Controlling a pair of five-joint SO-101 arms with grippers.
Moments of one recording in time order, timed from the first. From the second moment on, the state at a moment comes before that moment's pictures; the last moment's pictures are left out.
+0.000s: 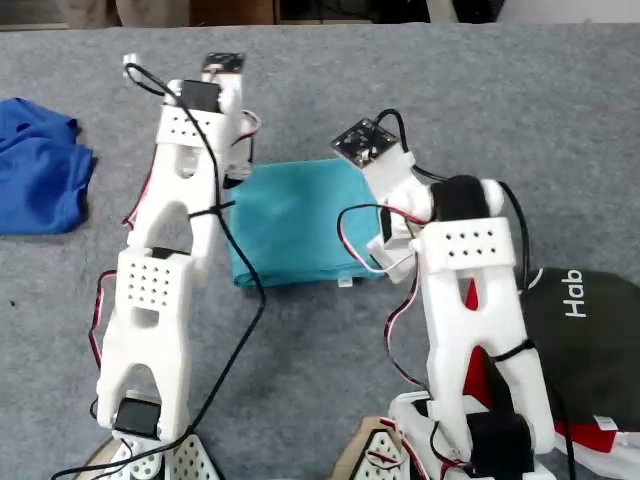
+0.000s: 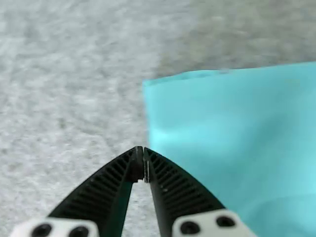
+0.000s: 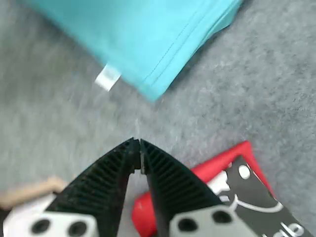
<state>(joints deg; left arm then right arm) 7.0 51.8 -62.9 99.6 -2.1 -9.4 -22.5 25.1 84.3 21.1</state>
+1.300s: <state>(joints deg) 3.6 64.2 -78.1 100.2 -6.5 -12.1 -12.6 23.3 81.8 -14.0</state>
